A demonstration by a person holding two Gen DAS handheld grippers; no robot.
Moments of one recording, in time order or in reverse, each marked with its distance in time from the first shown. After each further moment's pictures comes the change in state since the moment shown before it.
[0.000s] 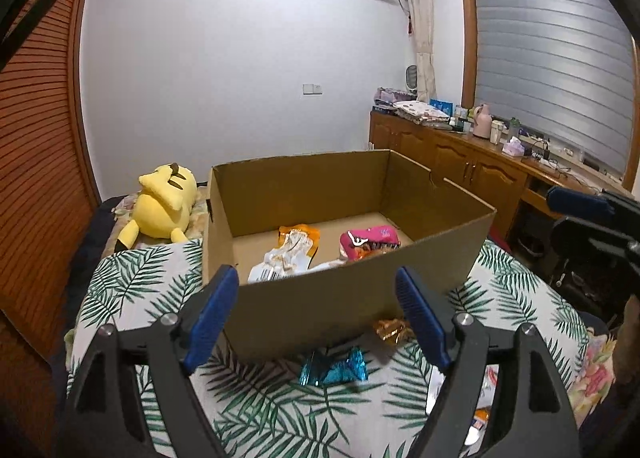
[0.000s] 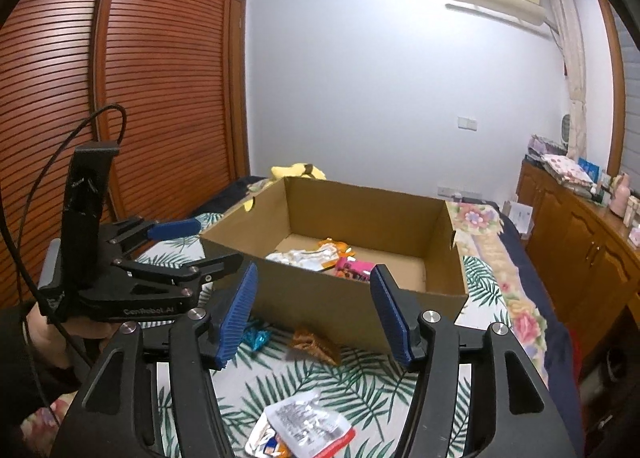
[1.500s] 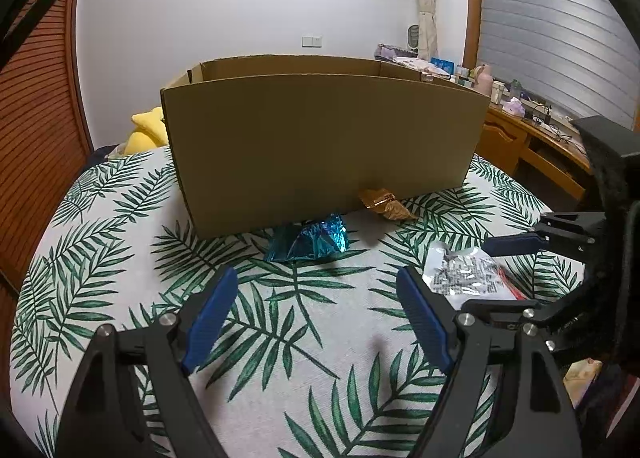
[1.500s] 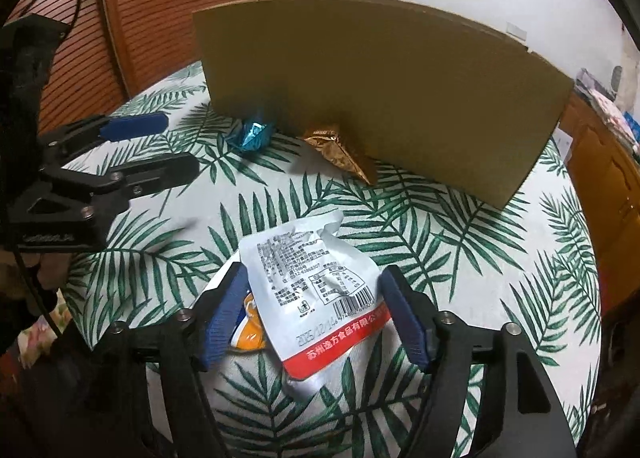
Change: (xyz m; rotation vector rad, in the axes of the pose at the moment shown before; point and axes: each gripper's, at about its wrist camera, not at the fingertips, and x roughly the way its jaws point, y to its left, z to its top) left arm 0.019 -0.020 -0.097 -0.031 0.150 -0.015; right arm 0.082 -0.004 -0.122 -0.074 0.447 0.124
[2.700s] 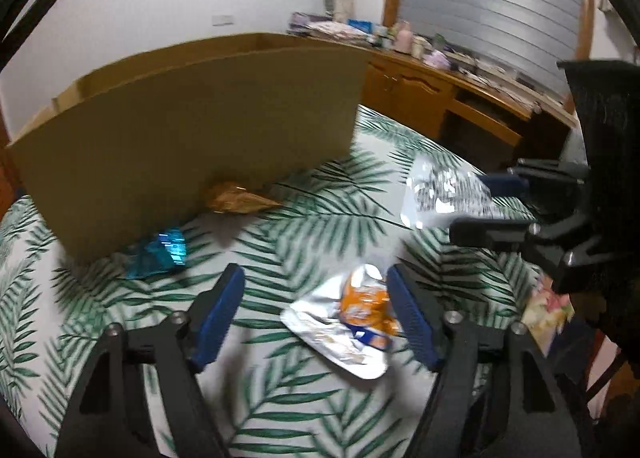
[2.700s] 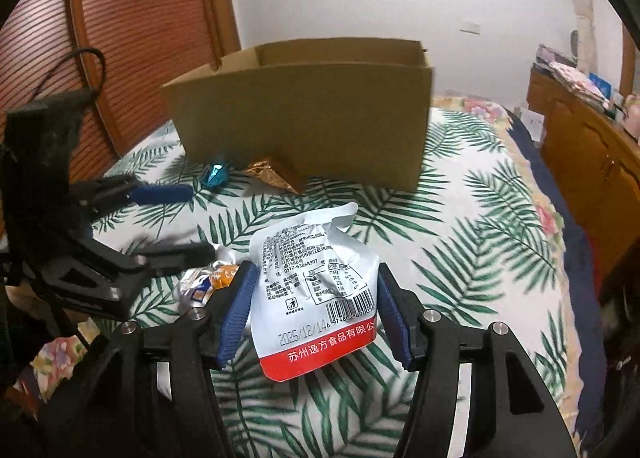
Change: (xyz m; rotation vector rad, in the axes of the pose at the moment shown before) left arm 0.014 -0.077 0.015 0.177 0.137 -0.257; right arm -0.078 -0.045 -0.033 0.174 -0.155 -0.031
